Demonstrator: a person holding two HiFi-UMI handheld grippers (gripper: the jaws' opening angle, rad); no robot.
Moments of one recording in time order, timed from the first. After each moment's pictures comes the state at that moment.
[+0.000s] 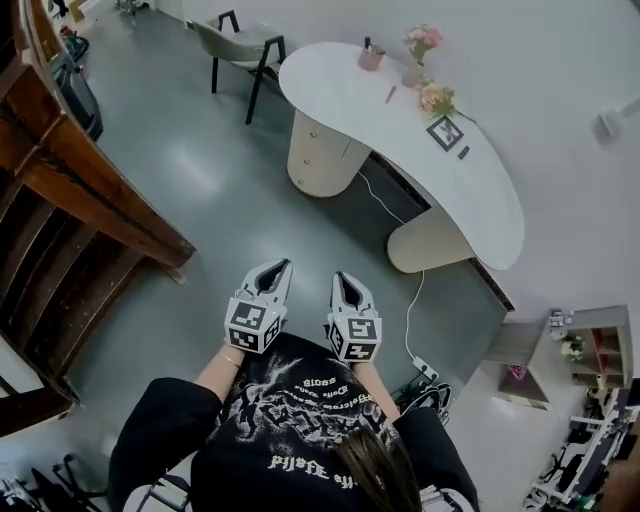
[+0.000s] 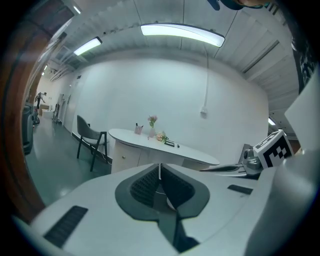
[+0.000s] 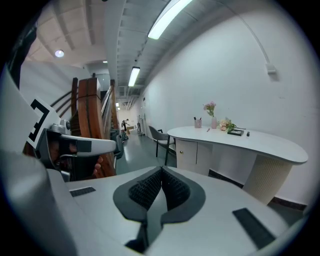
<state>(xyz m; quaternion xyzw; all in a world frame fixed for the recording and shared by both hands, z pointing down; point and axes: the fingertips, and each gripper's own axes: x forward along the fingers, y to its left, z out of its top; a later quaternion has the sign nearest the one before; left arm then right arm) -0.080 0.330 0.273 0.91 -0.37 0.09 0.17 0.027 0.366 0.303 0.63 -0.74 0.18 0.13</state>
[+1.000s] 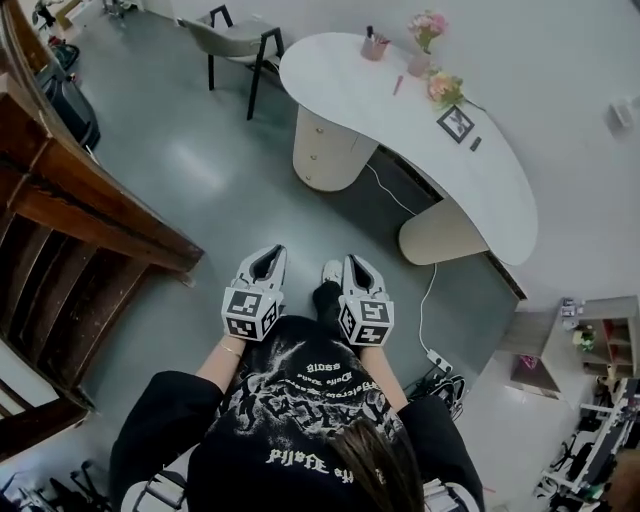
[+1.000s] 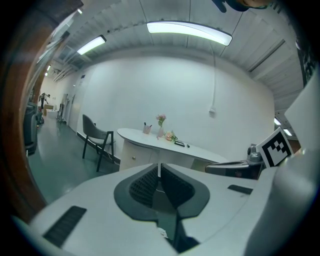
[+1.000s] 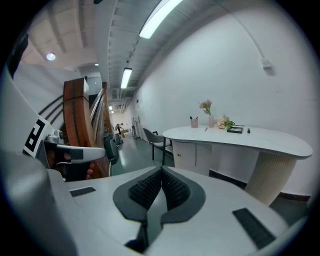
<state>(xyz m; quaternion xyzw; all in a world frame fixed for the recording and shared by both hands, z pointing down) -0.105 0.256 0.295 0.90 -0.39 0.09 0.18 0.037 0.296 0.315 0.66 -0.72 0.20 0.11</state>
